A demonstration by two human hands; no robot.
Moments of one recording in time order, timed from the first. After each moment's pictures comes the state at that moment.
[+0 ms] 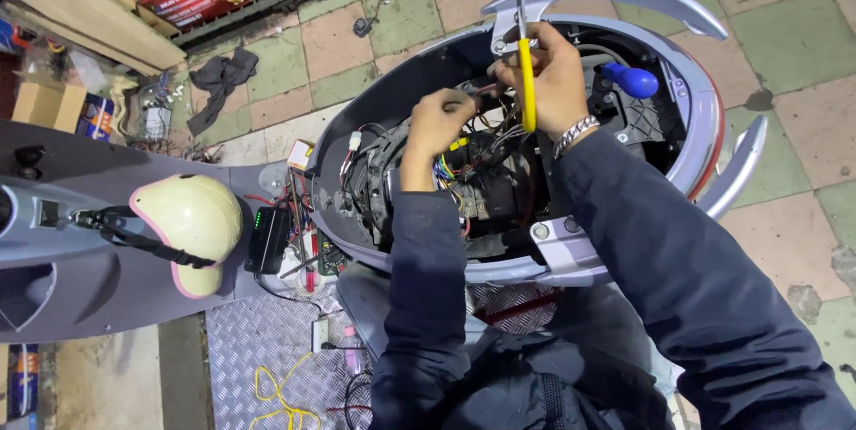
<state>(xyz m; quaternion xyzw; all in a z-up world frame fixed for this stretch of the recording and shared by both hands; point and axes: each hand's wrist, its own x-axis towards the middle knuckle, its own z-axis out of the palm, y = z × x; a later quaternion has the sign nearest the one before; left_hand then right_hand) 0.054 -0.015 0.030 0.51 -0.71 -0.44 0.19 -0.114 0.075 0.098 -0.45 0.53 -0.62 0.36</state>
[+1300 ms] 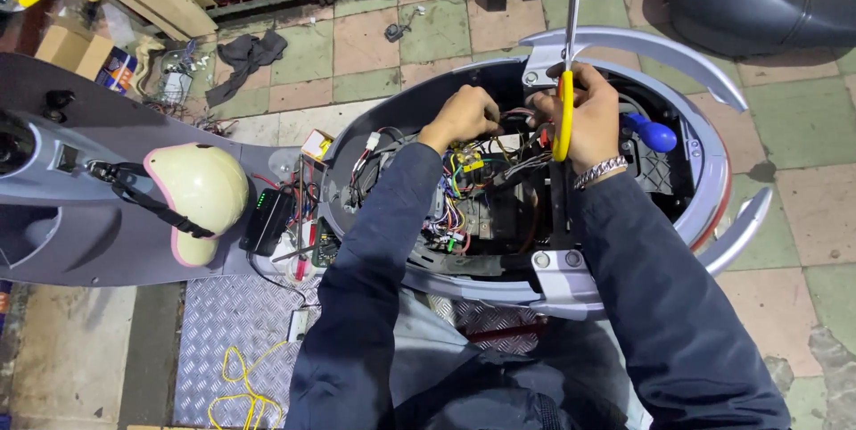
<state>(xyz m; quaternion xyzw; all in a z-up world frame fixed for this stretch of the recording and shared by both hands) 0.032 -0.091 -0.013 0.36 -0.88 -0.29 0.07 -0.121 0.074 0.095 -0.42 0.56 -0.61 0.36</state>
